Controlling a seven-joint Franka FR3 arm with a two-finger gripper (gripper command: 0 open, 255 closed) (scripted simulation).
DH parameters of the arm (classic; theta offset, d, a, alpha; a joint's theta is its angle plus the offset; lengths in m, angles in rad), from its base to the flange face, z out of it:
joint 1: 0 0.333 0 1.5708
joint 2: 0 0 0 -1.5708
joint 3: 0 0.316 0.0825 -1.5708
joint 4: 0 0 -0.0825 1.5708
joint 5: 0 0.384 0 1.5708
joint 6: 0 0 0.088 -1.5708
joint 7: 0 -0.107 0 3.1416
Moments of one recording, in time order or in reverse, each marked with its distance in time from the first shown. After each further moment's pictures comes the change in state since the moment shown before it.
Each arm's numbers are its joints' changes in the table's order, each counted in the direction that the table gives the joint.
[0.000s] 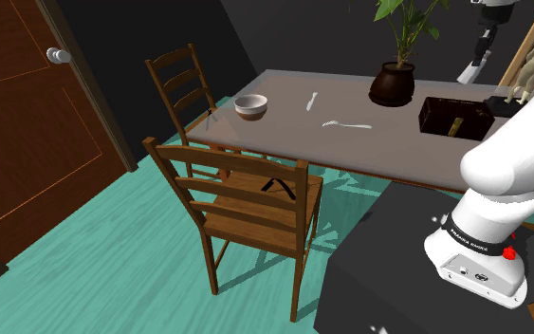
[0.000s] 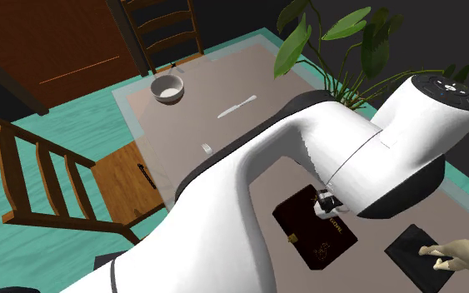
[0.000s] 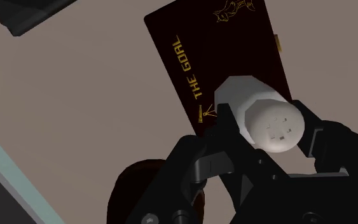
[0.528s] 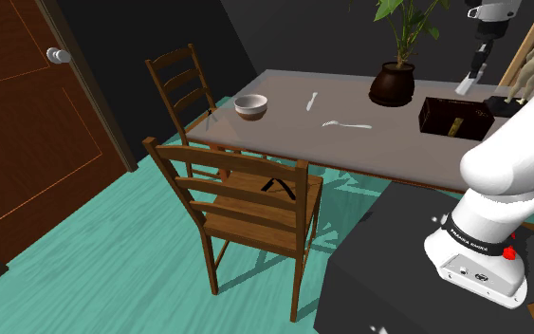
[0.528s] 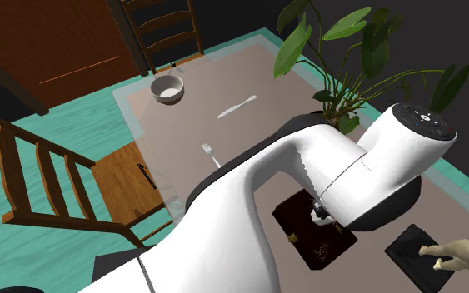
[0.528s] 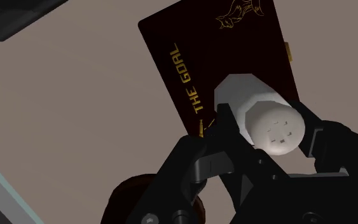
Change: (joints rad) arm -0.008 -0.004 -0.009 0.099 -0.002 0.102 0.006
